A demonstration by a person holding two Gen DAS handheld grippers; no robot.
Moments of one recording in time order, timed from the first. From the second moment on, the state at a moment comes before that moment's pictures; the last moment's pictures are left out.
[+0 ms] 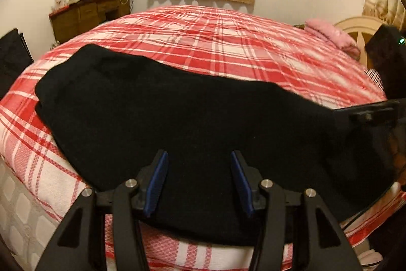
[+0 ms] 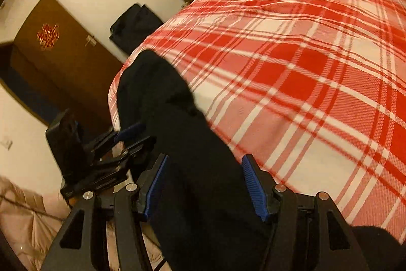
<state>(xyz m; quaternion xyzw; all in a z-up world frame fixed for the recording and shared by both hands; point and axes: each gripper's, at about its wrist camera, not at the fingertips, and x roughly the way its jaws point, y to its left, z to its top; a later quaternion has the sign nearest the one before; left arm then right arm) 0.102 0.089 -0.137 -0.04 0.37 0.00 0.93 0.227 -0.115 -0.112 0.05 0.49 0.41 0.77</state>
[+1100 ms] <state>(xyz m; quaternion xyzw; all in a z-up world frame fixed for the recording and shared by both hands) 0.101 0.087 -0.143 -0.03 0.37 0.01 0.93 0.240 -0.037 -0.119 -0.03 0.52 0.46 0.71</state>
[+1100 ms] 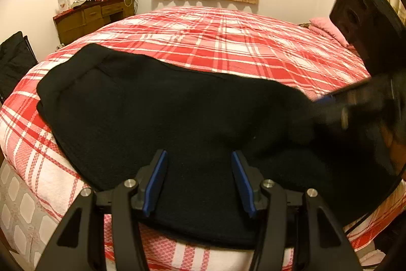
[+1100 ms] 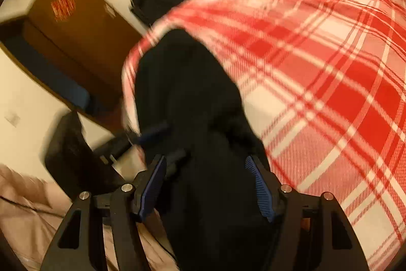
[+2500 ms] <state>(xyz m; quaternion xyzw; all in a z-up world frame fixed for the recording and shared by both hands) 0.105 0.079 -0.142 -0.02 0.37 0.01 0.93 0.288 -0.191 -0.079 0.22 0.43 0.28 0.83</state>
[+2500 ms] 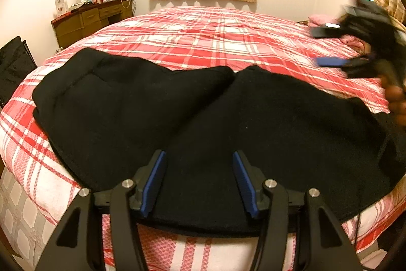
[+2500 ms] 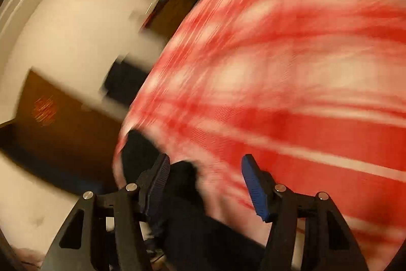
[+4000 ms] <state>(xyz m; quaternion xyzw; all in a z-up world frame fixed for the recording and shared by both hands) 0.106 -0.015 -0.124 0.01 0.38 -0.06 0.92 0.035 -0.497 -0.077 0.35 0.29 -0.11 0.88</state>
